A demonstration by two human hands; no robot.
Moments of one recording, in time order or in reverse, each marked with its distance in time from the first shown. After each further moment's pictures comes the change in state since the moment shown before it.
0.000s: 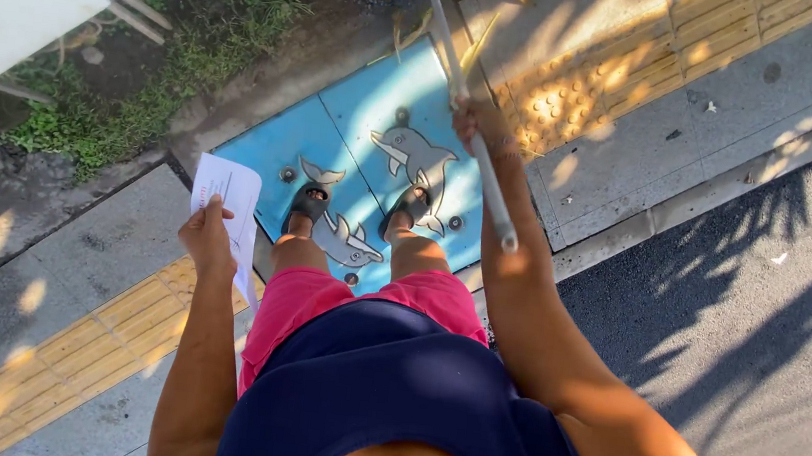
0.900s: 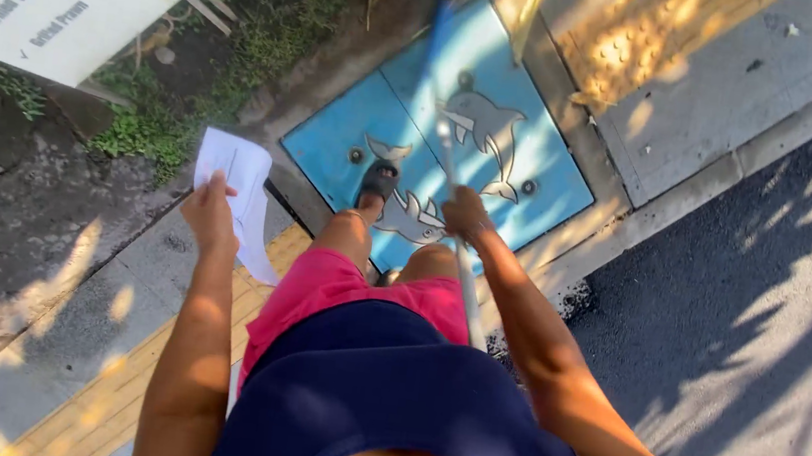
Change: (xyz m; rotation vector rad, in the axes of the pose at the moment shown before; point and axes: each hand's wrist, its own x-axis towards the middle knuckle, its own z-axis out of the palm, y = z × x) left_hand 0.145 -0.025 -0.204 0.133 -0.200 0.203; right_hand -0.060 0.367 0.148 -1.194 0.411 -0.108
